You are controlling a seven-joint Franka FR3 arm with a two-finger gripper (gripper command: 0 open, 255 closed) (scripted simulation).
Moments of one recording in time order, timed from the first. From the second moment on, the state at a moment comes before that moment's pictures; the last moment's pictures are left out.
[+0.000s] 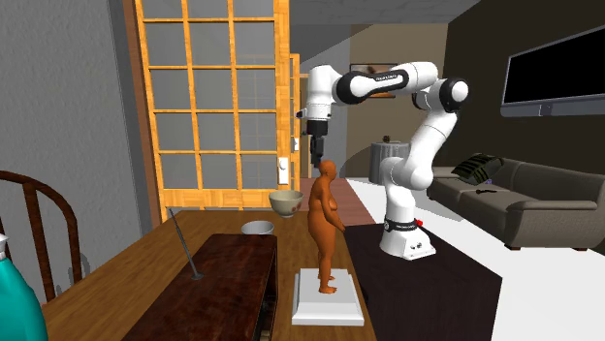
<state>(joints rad) 0.04 -0.64 0.00 -2.42 0.01 1.83 0.13</state>
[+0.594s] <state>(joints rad) 0.07 -0.32 0.07 -2.31 0.07 2.04 0.25</state>
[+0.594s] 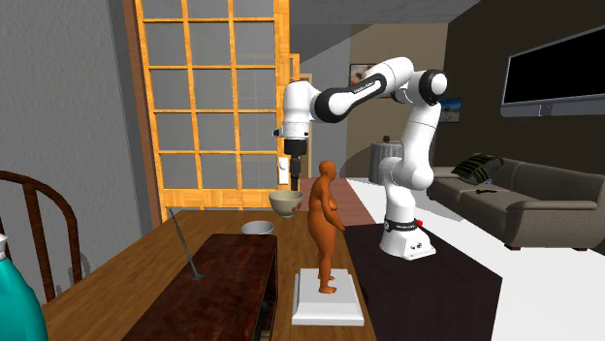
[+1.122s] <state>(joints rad) 0.10 -0.01 0.11 -2.13 0.07 2.16 0.35</state>
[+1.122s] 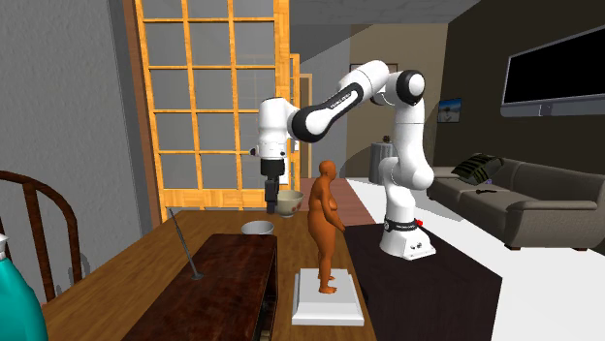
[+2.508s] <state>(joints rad) 0.12 0.16 0.13 -2.08 0.06 2.29 0.39</state>
